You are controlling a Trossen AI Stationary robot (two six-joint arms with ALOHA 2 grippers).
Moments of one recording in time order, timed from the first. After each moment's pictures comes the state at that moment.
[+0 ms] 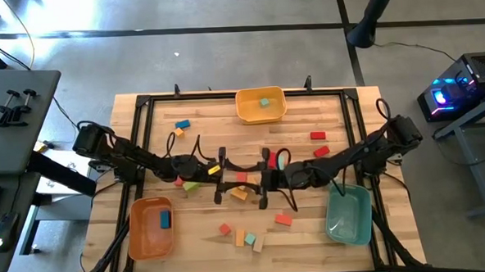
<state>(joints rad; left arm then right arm) -0.18 1.60 0.55 1.03 -0.09 0.05 0.30 1.65 0.94 0.59 0.40 -0.21</state>
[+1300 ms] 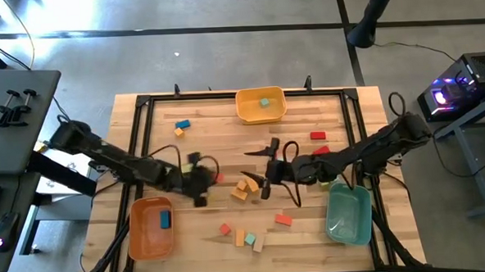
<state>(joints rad) -0.43 1.32 0.78 -0.49 -0.53 -0.34 0.27 1.56 0.94 0.51 0.53 -0.32</state>
